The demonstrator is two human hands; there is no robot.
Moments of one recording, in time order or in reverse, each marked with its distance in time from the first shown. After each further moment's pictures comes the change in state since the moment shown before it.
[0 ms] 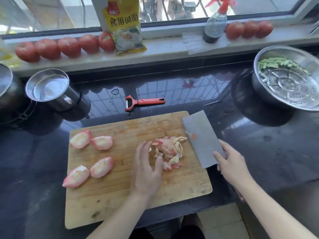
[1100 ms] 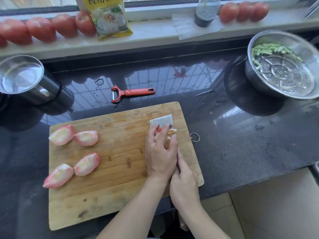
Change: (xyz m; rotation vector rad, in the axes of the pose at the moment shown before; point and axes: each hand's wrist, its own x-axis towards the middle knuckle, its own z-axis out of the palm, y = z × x) left_hand 0.026 0.035 0.076 -0.124 0.135 0.129; right_hand -0.079 -0.039 0.102 0.148 0.001 0.152
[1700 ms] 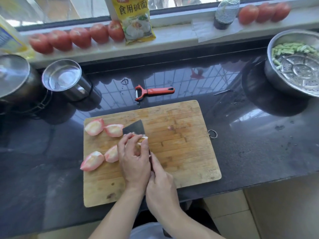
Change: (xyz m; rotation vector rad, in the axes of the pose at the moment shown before) left_hand -0.020 -0.032 -0.126 0.030 0.275 -0.093; right_hand -0.071 -0.047 0.068 -0.049 -0.270 -0.167
